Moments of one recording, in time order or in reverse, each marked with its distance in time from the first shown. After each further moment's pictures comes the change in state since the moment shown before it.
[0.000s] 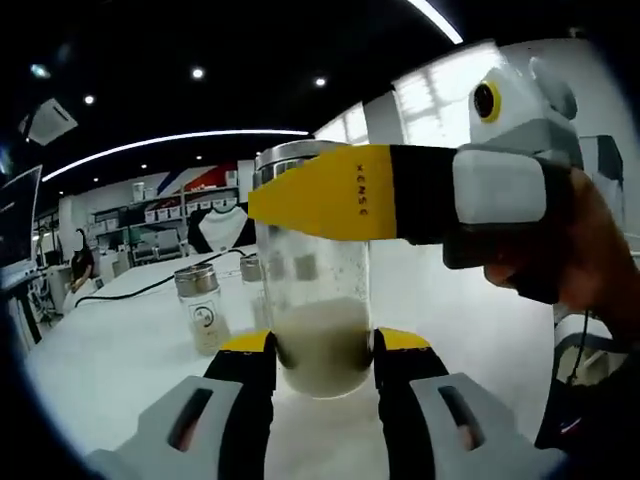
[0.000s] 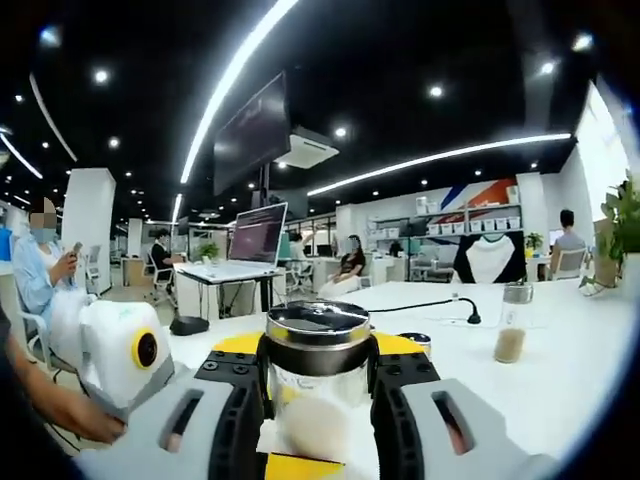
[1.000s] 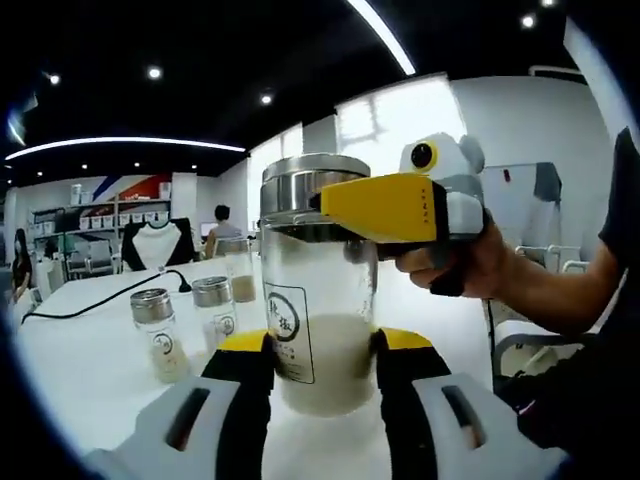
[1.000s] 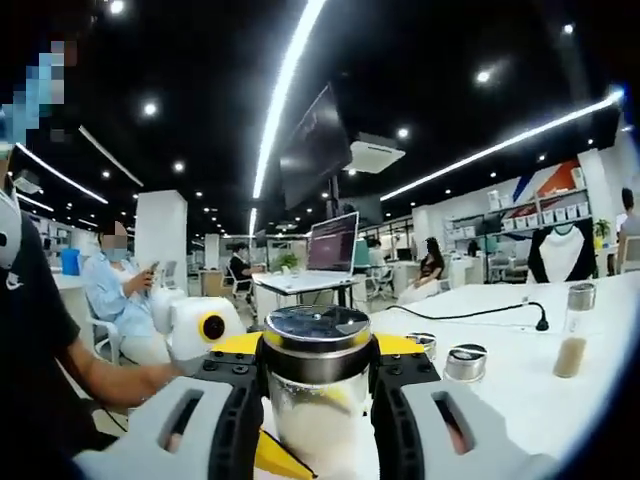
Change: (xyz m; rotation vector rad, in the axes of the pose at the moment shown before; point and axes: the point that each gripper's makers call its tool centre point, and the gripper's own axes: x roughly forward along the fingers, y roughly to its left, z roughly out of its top) left arm -0.023 -0.019 0.022 0.002 -0.097 -0.364; right arm -0.024 0.035 0.014 0.078 -0.029 0.492
